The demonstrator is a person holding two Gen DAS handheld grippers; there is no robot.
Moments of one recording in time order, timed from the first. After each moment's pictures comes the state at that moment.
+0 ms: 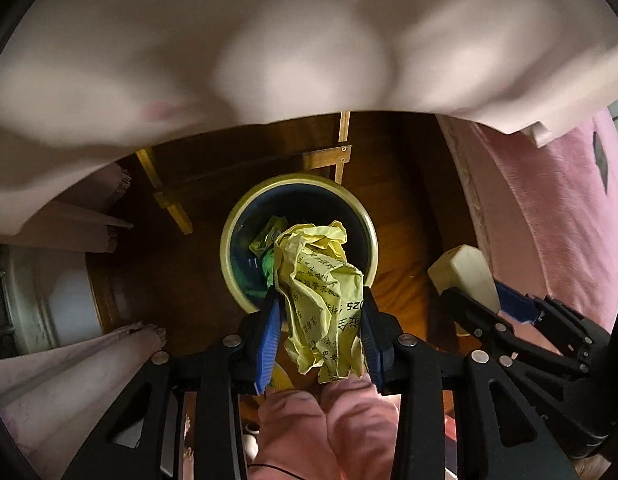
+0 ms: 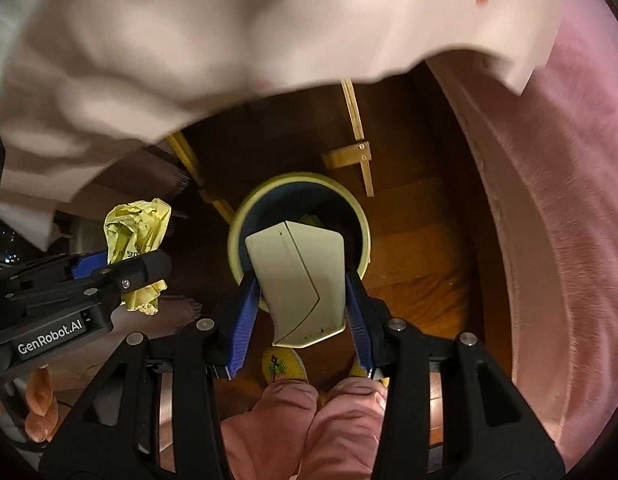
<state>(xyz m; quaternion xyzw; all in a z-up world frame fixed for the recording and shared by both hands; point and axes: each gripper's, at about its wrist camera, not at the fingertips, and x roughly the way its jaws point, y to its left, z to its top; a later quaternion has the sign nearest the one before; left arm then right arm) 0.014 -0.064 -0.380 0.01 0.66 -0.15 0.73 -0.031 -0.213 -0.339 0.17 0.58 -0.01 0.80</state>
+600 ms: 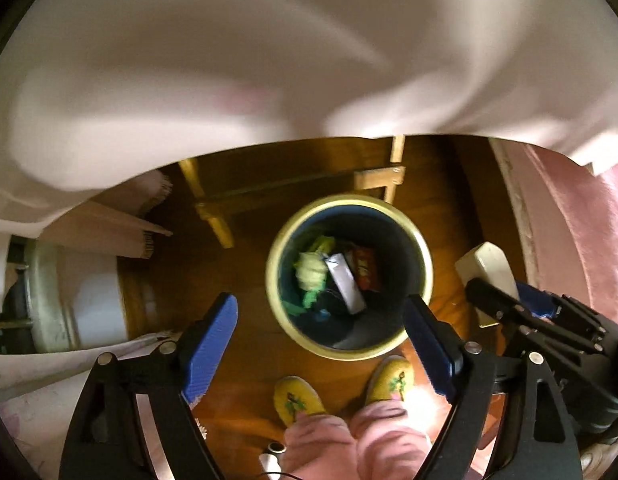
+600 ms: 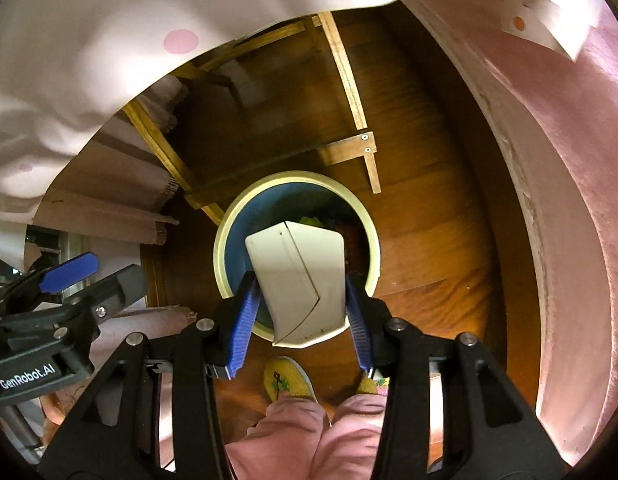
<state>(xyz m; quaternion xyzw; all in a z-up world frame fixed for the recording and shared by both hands) 0.031 -0.038 -0.408 0.03 0.64 -0.07 0.77 0.010 -0.217 -0.397 0.18 0.58 -0.01 0.79</state>
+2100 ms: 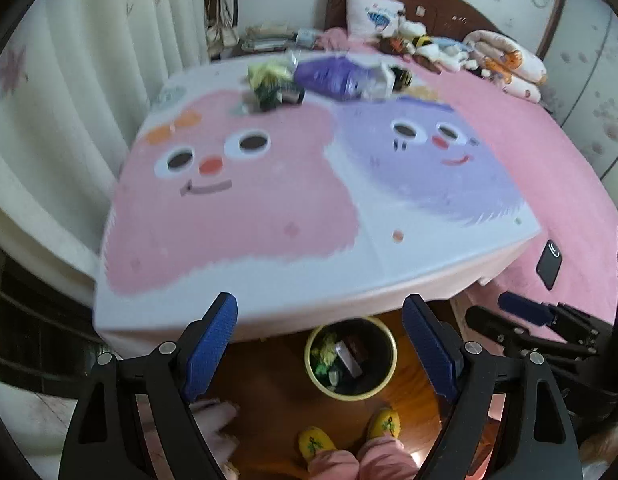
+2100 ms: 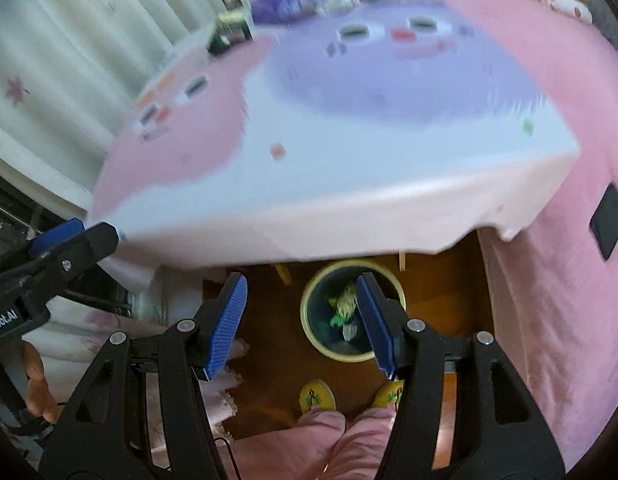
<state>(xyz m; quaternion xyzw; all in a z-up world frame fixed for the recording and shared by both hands) 0.012 0.041 -0.044 0.02 0.48 -0.11 0.87 -0.009 -0.150 -0.089 0.14 0.48 0.03 0.87</state>
